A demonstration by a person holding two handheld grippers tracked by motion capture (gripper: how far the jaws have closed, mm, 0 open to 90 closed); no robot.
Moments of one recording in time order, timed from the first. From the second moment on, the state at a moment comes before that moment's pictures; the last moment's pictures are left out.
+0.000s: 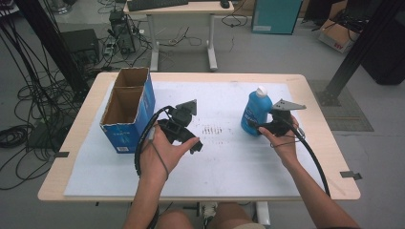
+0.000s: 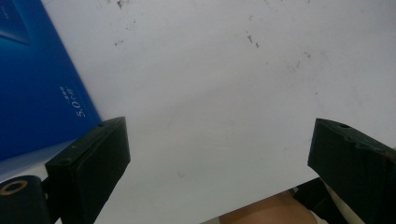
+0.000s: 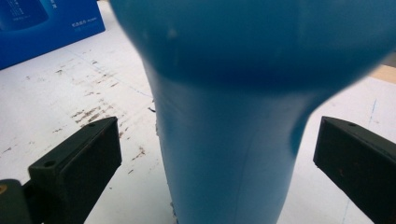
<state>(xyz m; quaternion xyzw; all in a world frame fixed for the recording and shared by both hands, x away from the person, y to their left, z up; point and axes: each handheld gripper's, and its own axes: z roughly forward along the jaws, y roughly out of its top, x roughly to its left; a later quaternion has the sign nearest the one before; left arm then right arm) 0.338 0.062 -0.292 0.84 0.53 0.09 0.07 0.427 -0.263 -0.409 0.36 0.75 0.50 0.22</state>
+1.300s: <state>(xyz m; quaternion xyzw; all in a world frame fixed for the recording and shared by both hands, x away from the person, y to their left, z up) 0.341 0.061 -0.293 0.84 0.52 0.09 0.06 0.429 -0.264 -0.408 0.37 0.75 0.50 0.23</state>
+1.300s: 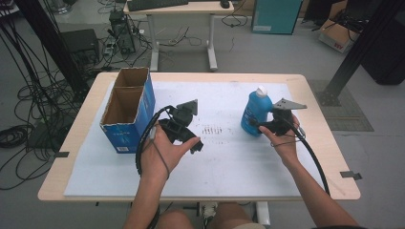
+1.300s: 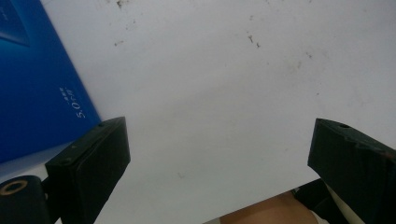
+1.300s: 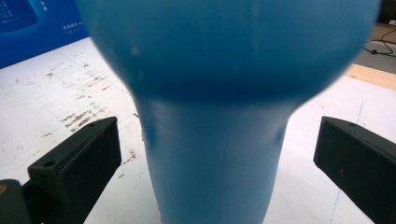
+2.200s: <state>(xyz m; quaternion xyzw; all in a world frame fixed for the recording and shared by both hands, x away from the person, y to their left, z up) 0.342 0.060 -0.291 0.85 0.52 0.09 0.06 0.430 -0.266 -0.407 0.37 0.74 0.50 0.24</state>
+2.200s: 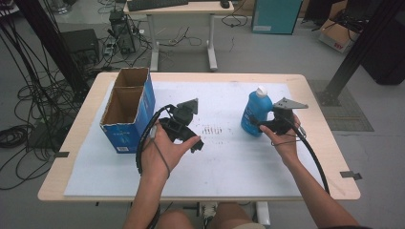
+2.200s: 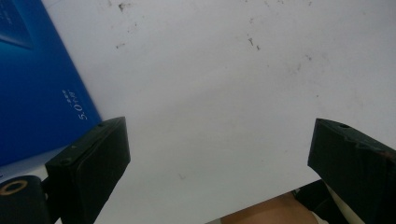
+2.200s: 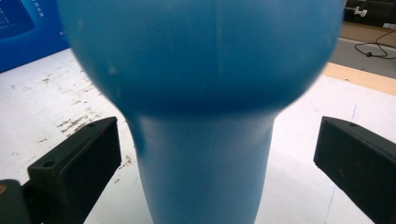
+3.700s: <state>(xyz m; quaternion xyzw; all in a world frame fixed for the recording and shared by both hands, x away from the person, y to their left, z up) 0.341 0.062 -0.288 0.84 0.52 0.10 0.06 0.430 -0.265 -0.408 0.37 0.74 0.50 0.24</state>
